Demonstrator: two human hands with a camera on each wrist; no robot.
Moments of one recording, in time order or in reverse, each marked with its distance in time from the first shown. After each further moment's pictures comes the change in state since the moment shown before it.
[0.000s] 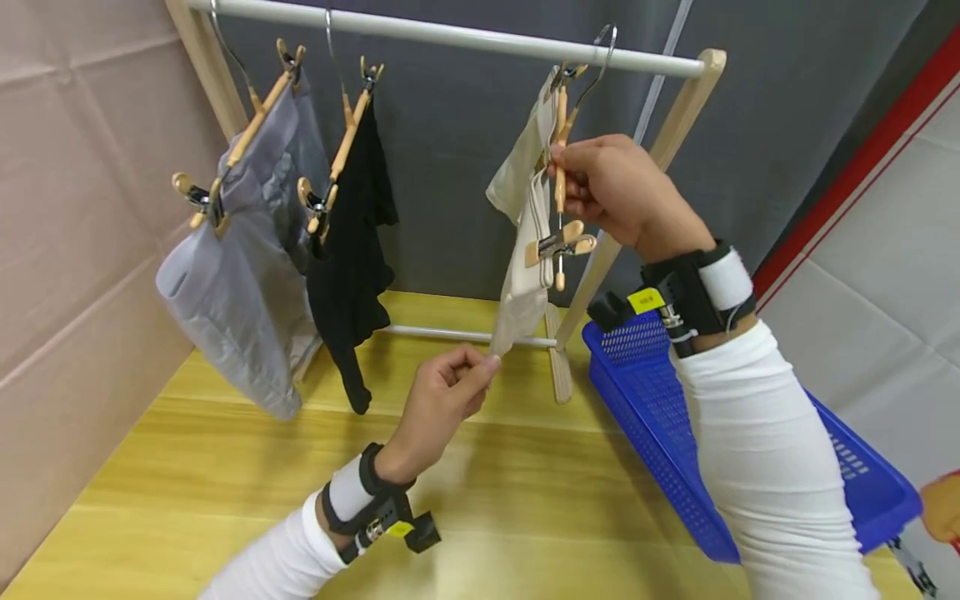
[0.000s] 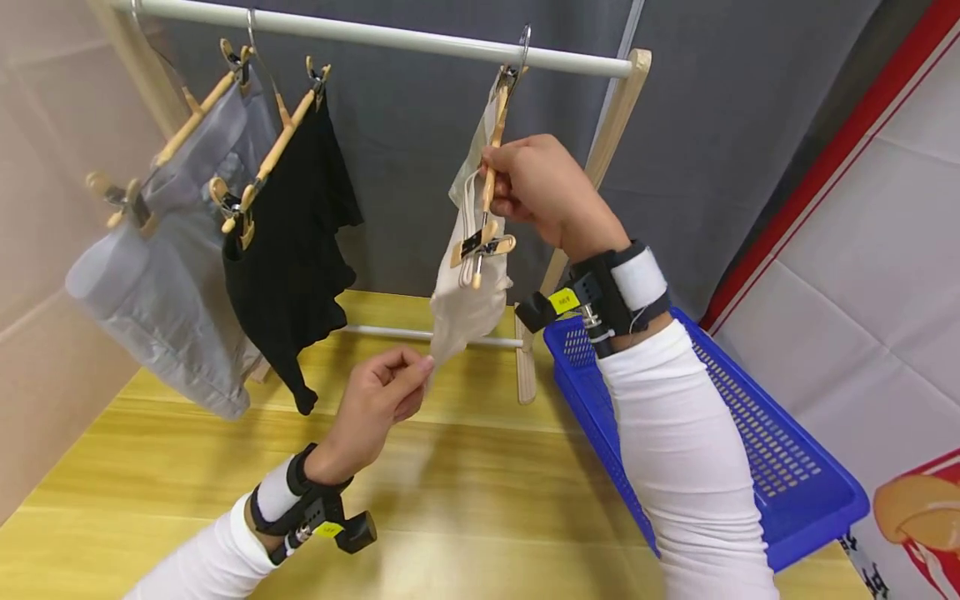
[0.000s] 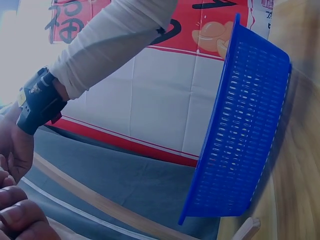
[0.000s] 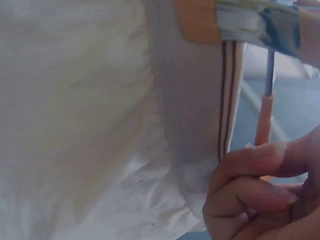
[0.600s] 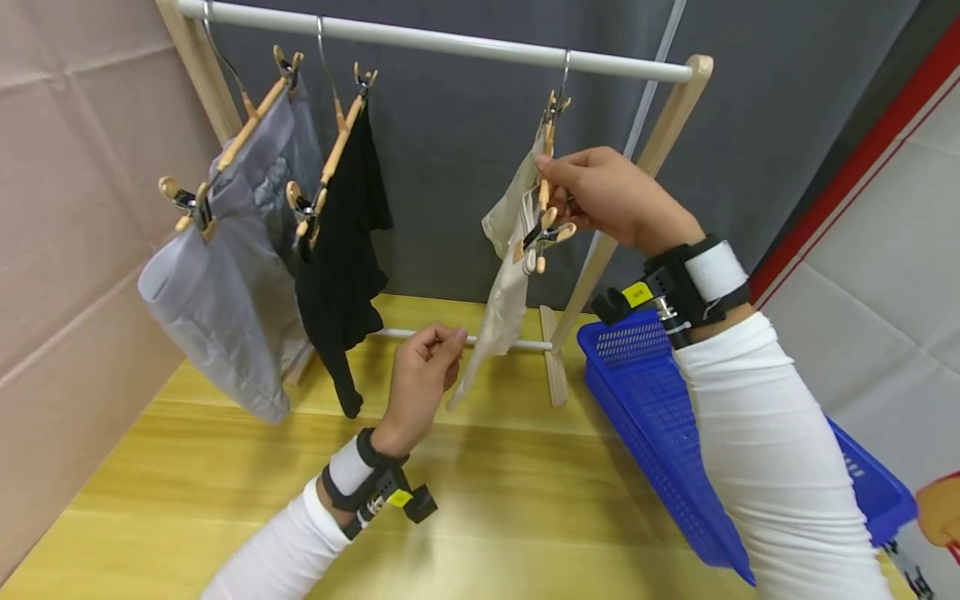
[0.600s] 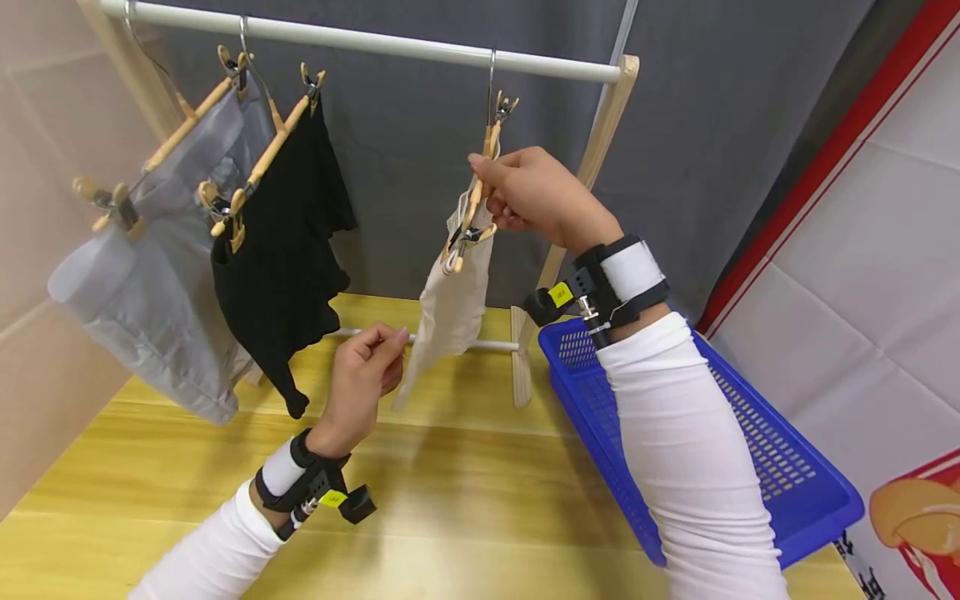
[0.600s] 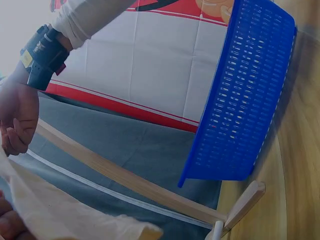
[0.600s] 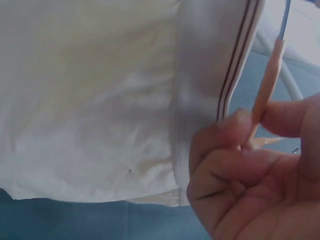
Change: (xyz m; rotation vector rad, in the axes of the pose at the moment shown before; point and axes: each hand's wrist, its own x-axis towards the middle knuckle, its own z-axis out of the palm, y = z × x) left_hand 0.022 -0.010 -0.024 0.094 0.221 0.096; right_hand 0.016 0.009 -0.010 -0.352 -0.063 0.025
